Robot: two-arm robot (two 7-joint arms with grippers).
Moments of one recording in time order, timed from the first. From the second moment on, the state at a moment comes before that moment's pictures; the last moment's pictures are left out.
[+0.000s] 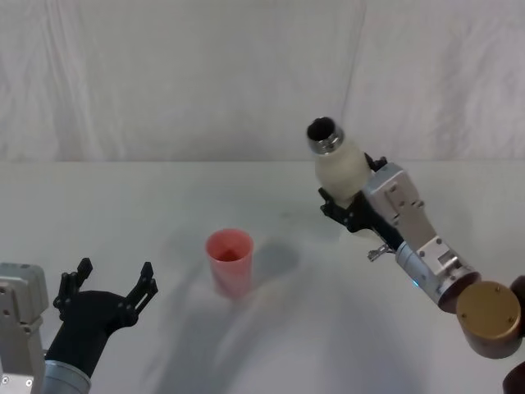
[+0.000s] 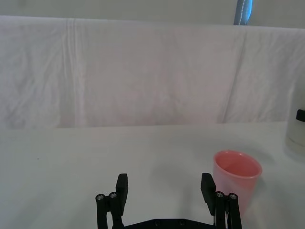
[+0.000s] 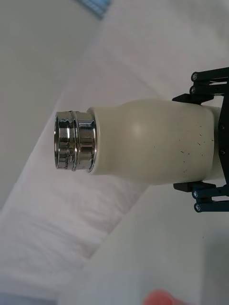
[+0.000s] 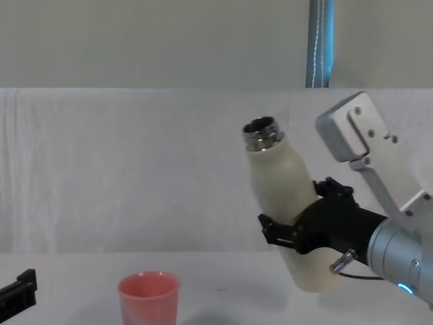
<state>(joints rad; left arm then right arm) 0.27 0.24 0.04 -1.85 -0.25 -0.02 -0.02 0.40 0.14 -0.38 -1.24 -0.23 -0.18 0.16</state>
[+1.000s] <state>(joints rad) 0.27 0.24 0.04 -1.85 -0.25 -0.02 -0.02 0.47 0.19 -0.54 -1.16 -0.56 -0.28 0.04</state>
